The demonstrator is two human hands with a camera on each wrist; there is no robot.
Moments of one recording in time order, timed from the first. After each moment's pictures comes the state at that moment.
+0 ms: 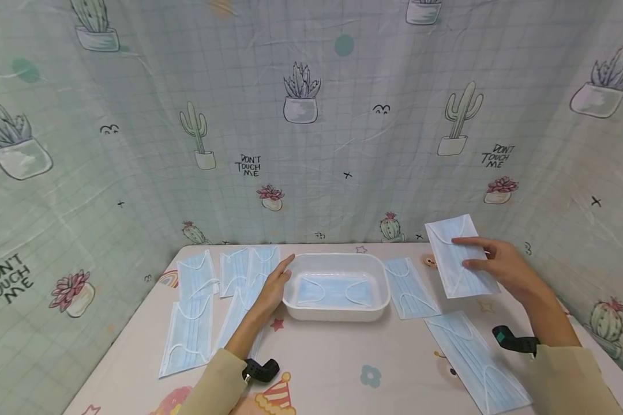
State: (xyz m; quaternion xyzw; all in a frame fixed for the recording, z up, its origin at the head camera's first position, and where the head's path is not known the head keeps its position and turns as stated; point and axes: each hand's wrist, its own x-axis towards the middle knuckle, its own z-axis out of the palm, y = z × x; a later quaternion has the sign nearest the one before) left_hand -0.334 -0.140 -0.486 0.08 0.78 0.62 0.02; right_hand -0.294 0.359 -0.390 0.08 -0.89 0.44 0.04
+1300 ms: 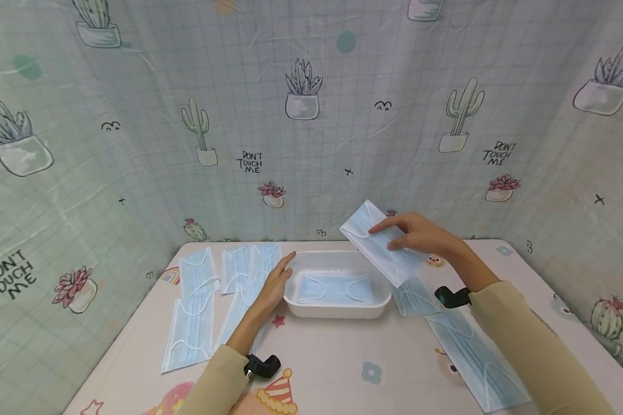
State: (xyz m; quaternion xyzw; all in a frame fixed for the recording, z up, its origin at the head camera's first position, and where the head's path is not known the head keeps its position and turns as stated) left_hand -0.336 -0.142 -0.487 0.09 0.78 0.62 0.03; right_hand -0.350 0.226 -0.339 0.25 -0.89 0.38 -0.05
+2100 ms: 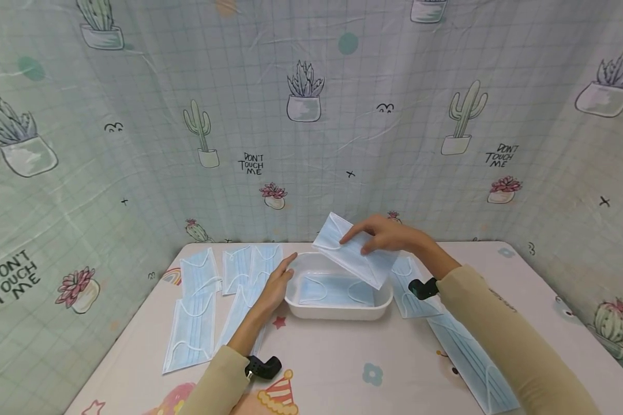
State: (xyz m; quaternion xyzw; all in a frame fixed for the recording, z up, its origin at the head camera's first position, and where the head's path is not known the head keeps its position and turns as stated) left_hand -0.335 -0.141 -0.482 0.10 0.78 0.62 0.02; right_hand -0.380 0.169 -0.336 0.36 -0.87 0.32 -0.10
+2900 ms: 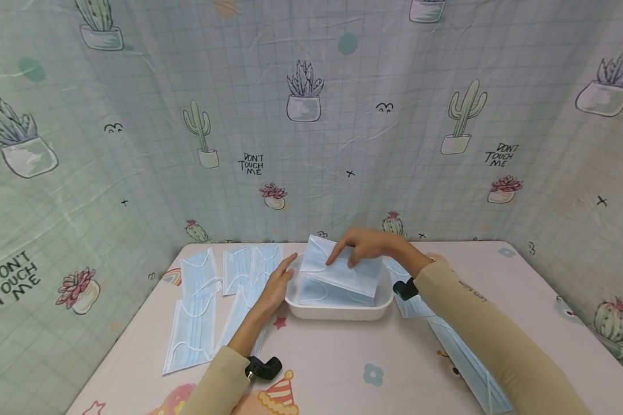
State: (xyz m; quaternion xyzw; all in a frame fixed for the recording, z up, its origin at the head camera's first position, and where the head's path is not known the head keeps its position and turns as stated) left_hand -0.336 -0.141 -0.486 0.08 0.79 0.61 0.03; right_hand -0.390 0.131 -0.352 0.39 -0.86 0.26 -0.21
